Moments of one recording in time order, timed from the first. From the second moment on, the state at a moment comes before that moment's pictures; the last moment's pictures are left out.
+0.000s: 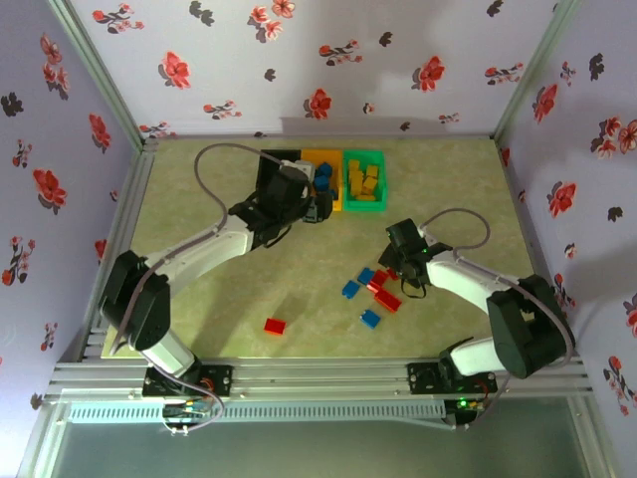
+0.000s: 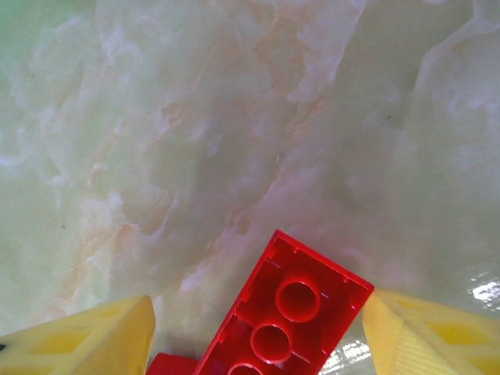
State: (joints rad) left arm -0.75 1.60 1.24 -0.25 -0.16 -0.44; right arm 0.47 1.40 0.67 -0.41 0.18 0.98
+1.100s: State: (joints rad) left arm -0.86 1.08 0.87 -0.43 -0.19 -0.49; right arm 0.49 1.53 0.95 -0.33 0.13 0.72
